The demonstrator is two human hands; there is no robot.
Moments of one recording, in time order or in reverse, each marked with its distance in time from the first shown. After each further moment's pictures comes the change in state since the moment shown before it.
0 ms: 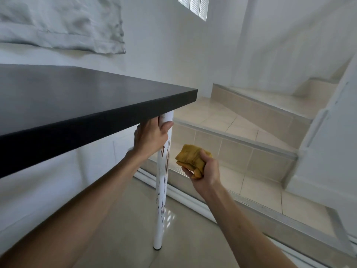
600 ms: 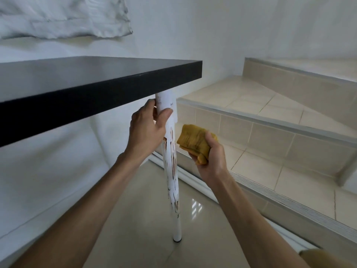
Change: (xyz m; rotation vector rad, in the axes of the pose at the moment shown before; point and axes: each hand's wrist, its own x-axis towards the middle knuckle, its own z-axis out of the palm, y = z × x) left_hand -0.008 0.004 0.012 0.090 0.090 -0.078; right_hand 0.054 -0.001 0.001 0.005 -0.201 0.037
